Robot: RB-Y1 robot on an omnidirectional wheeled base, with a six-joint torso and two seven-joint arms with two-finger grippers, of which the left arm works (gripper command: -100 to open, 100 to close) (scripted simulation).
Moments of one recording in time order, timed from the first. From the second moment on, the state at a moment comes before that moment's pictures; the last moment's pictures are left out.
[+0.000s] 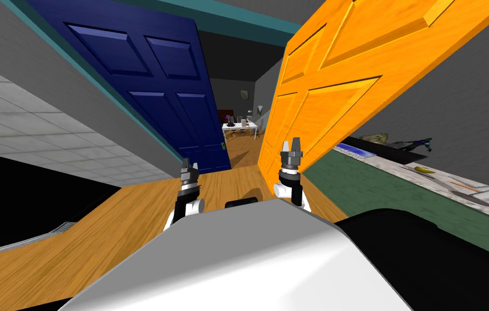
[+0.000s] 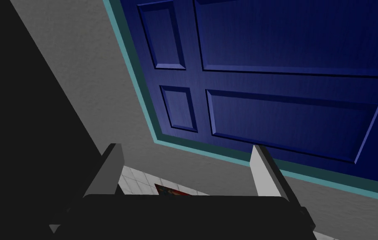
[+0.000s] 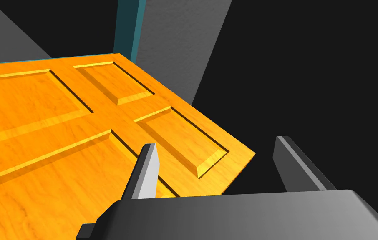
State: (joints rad) arm 0.46 0.04 0.02 -2.07 0.04 -0.42 -0.10
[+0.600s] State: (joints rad) arm 0.43 0.07 0.03 -1.92 0.05 -0.47 -0.07
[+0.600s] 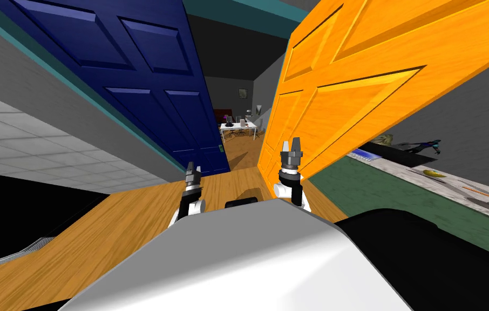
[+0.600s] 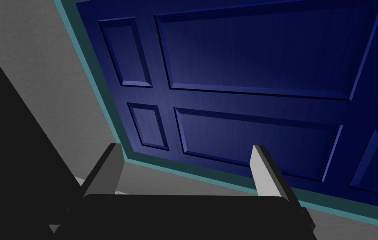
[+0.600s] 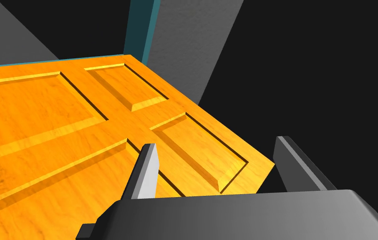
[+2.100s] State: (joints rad) arm 0.36 0.11 0.04 -1.59 0.08 -0.58 -0.02
